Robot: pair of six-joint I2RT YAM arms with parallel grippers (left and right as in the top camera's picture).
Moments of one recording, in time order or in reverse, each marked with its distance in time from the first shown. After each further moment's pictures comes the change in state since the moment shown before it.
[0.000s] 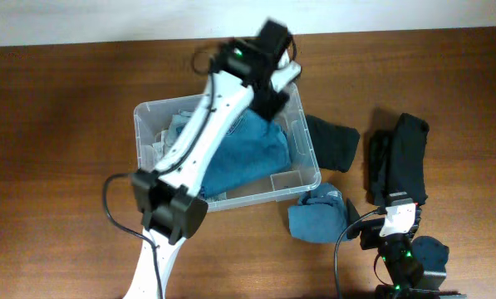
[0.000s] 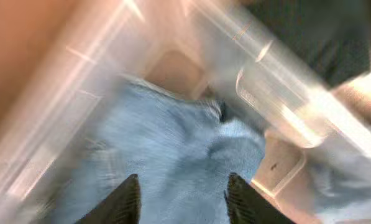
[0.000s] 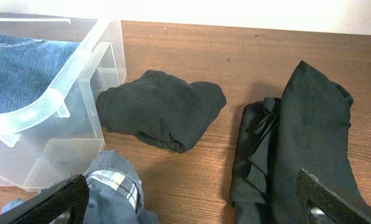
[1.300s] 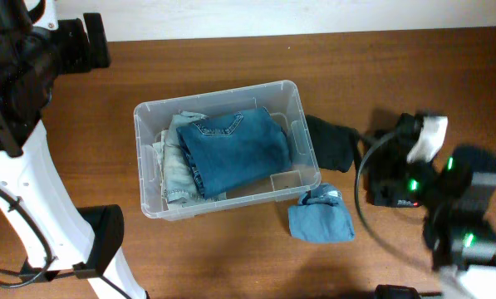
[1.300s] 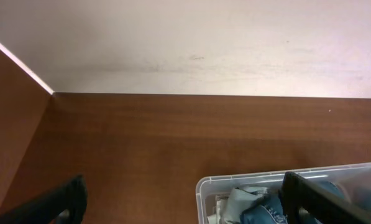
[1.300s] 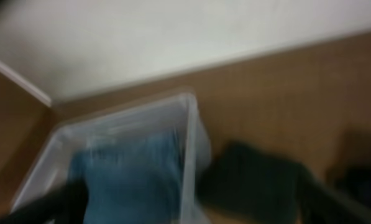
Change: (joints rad) left arm 0.588 -0.314 0.548 -0.231 -0.134 -0.153; right arm 0.000 0.828 0.706 0.035 -0.259 0.351
